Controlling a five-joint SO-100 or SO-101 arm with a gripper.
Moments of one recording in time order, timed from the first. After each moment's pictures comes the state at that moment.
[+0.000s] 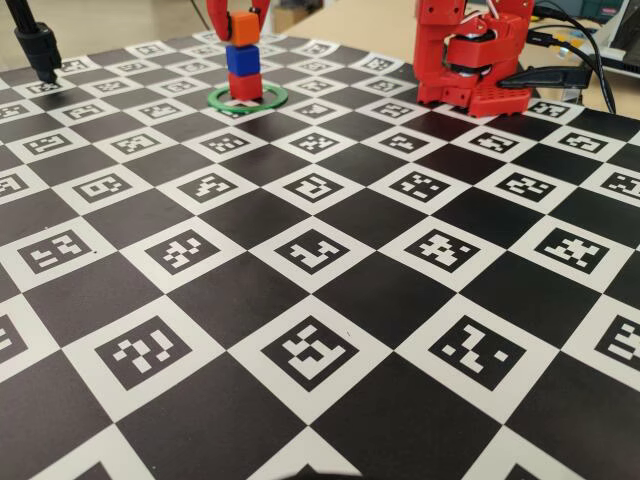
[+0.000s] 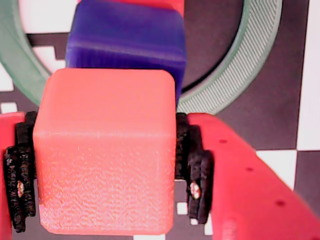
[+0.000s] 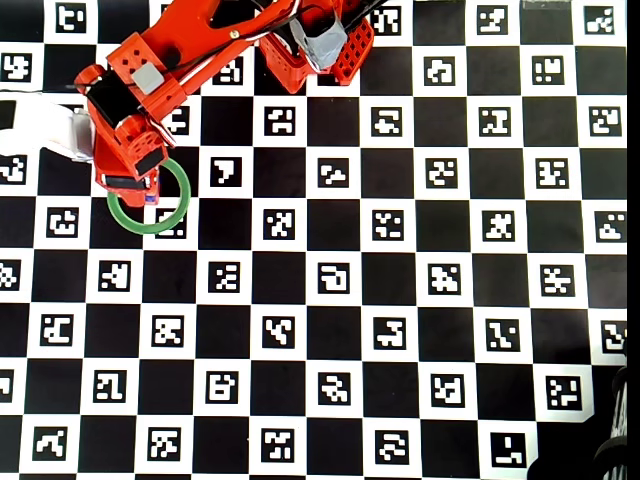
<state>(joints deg) 52.5 87.5 92.9 78.4 -50.2</state>
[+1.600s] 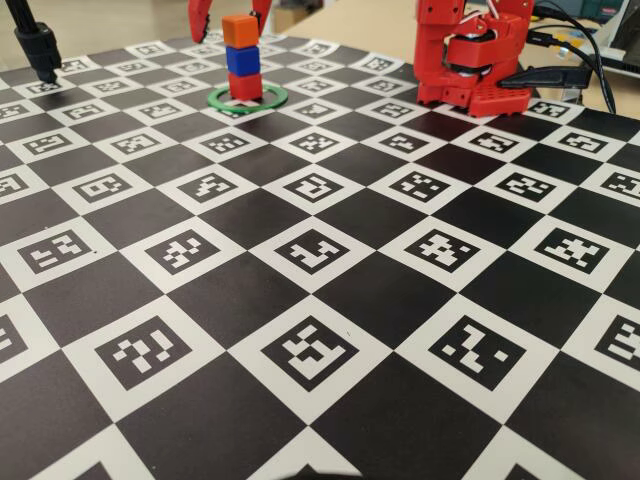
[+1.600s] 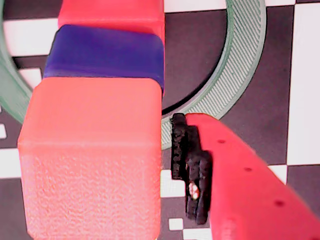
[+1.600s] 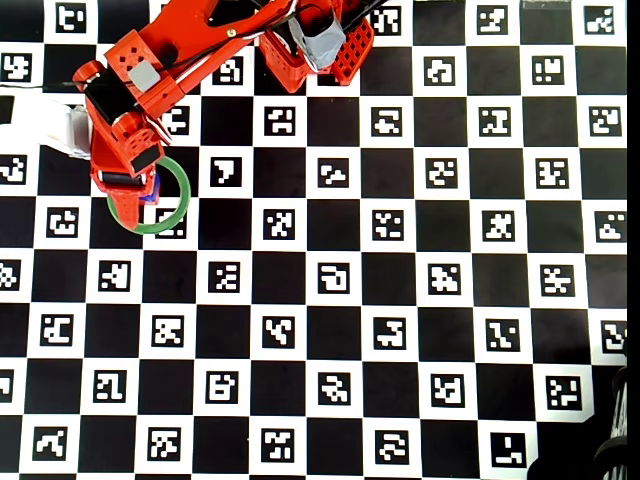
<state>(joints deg) 54.2 87.5 94.5 76.8 -50.4</state>
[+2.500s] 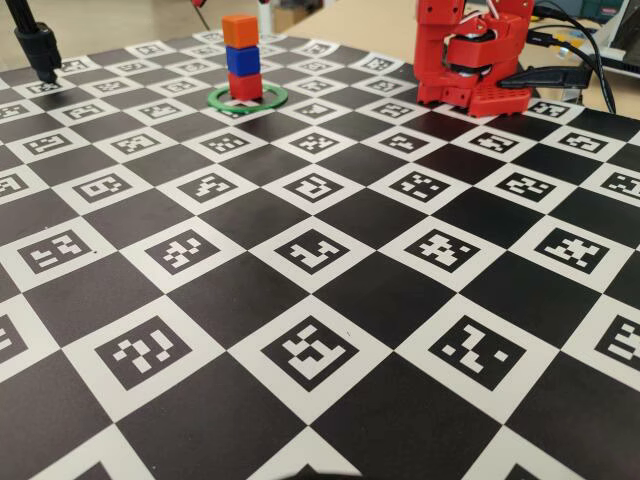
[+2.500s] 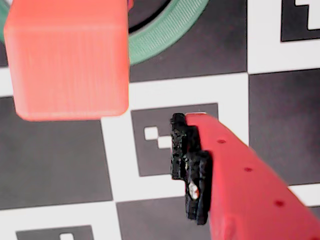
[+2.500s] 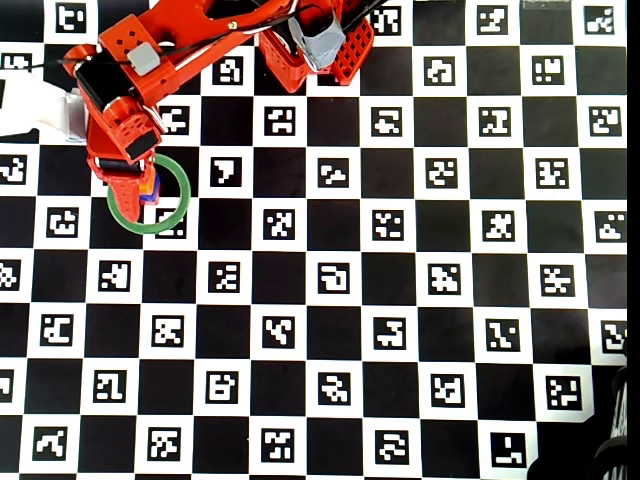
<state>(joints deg) 54.1 87.5 78.9 95.4 -48.2</state>
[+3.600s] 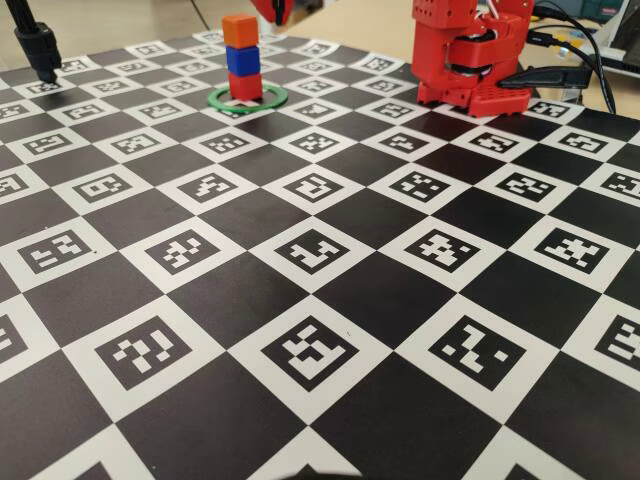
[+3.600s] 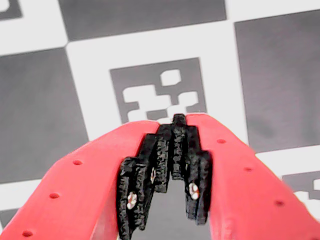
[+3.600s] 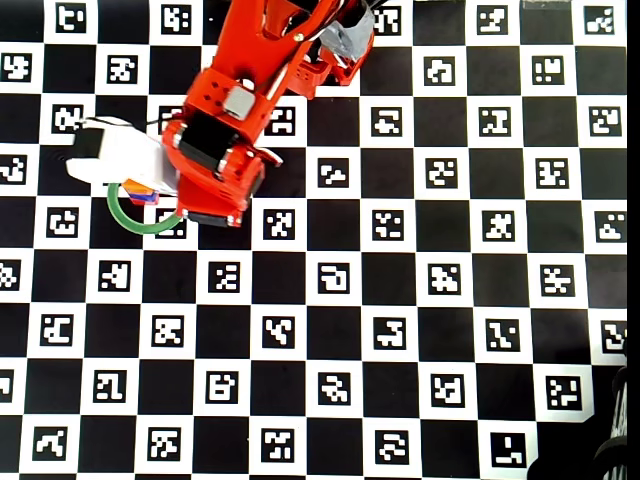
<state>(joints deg) 25.8 98.3 99.4 83.8 -17.5</state>
